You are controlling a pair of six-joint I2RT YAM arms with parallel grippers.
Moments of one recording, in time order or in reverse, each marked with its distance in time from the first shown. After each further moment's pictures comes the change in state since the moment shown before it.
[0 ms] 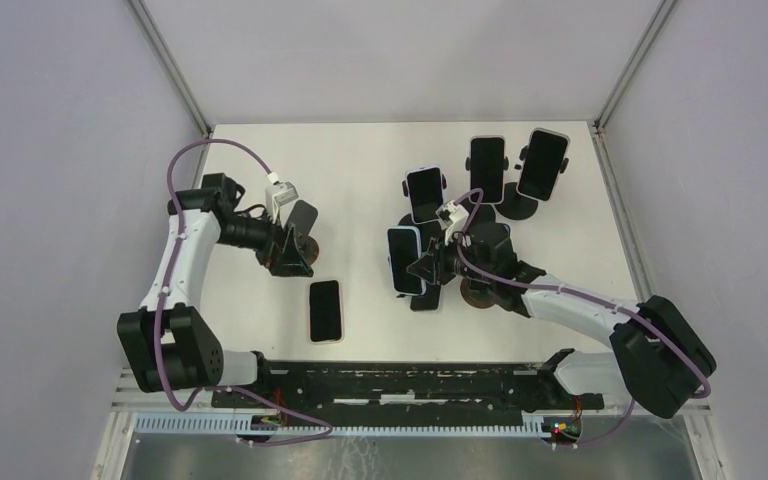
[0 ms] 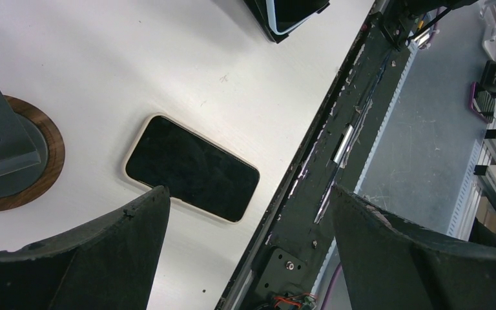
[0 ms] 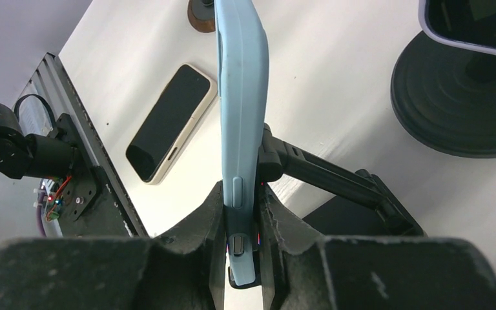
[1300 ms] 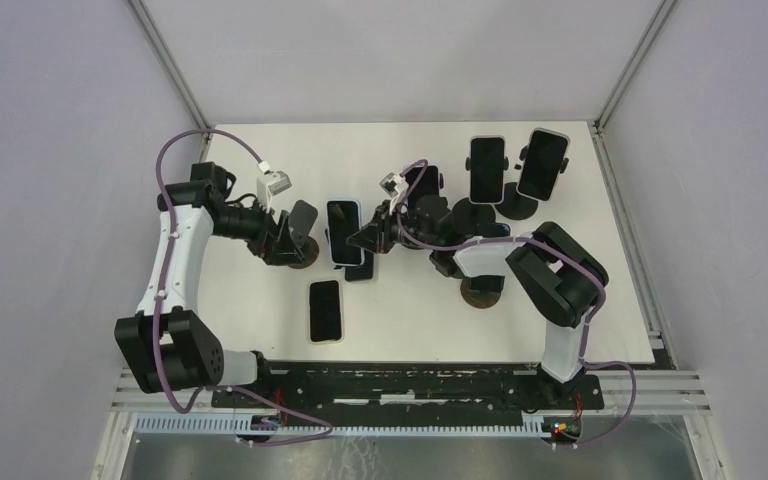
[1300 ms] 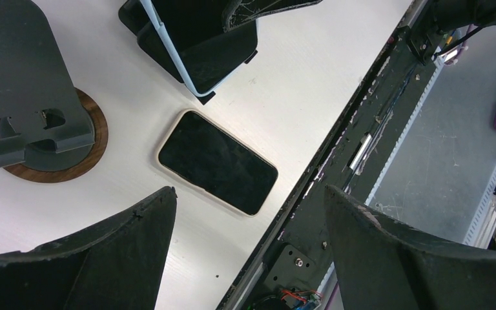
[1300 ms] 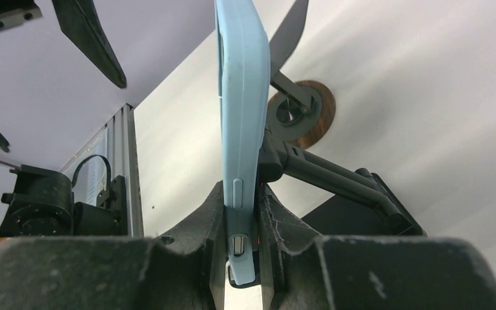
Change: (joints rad) left arm 0.027 0.000 0.087 0.003 -0.068 -0.068; right arm 0.068 0.608 0.410 0.484 -0.151 0.130
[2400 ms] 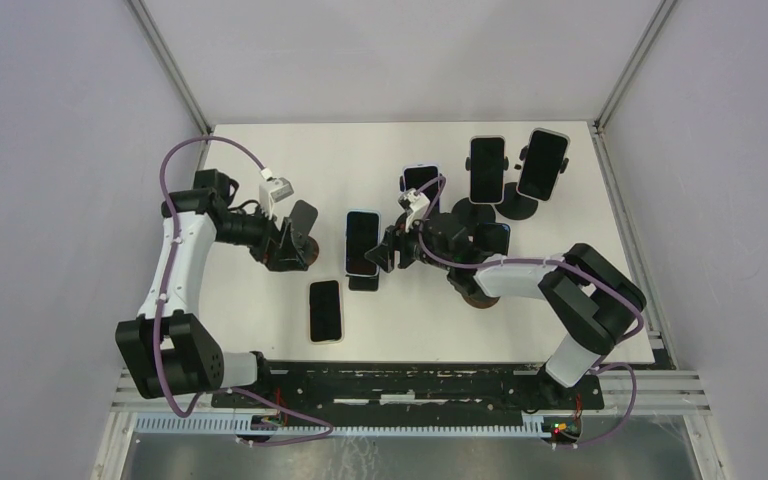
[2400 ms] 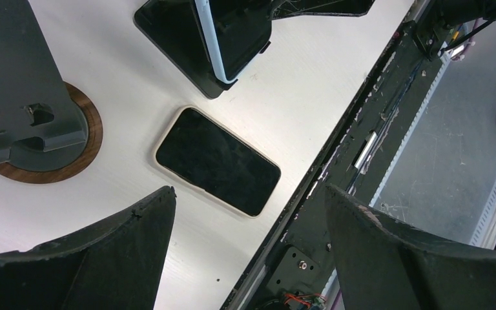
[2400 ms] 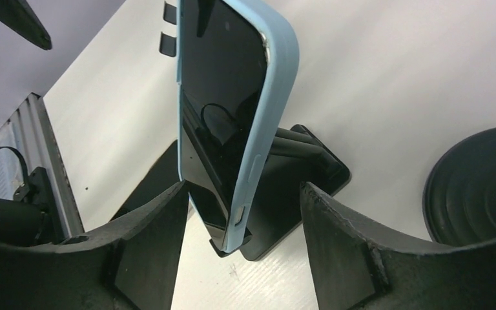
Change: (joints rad) left arm -0.003 -0.026 -0.073 0.045 0.000 0.000; right arm 0.036 -0.215 -0.217 -0.151 0.262 -0.135
